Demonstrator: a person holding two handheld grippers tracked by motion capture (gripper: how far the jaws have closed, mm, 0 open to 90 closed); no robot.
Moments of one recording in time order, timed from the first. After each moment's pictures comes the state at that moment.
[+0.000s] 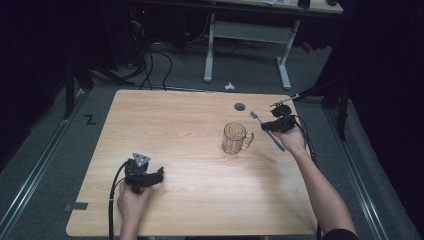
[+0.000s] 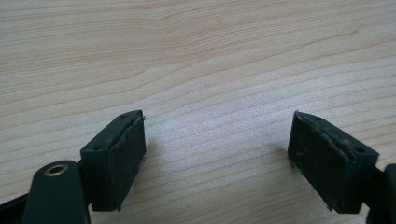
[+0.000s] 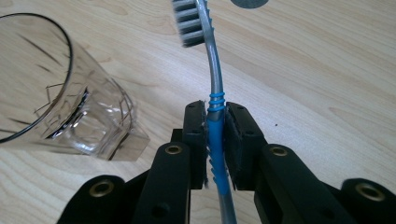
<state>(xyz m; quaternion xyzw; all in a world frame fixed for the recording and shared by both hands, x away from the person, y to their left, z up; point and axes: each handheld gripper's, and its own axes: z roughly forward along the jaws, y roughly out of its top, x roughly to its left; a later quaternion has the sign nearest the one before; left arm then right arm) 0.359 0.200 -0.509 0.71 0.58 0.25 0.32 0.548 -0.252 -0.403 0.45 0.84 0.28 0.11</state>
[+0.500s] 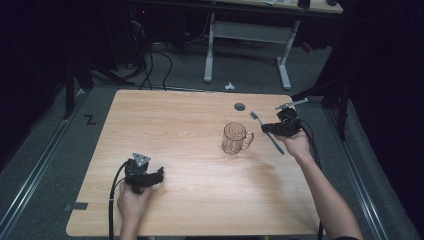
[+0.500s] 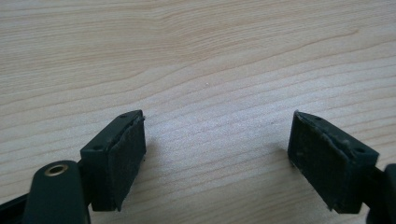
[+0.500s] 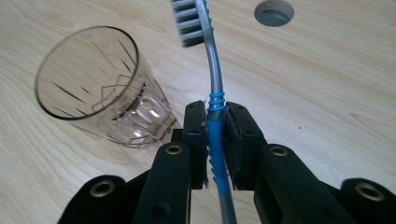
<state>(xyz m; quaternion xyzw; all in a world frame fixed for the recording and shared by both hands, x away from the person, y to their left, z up) 0.359 0.200 -0.509 0.71 0.58 0.25 0.32 0.523 -0.260 -0.391 0.42 0.83 0.34 0.09</state>
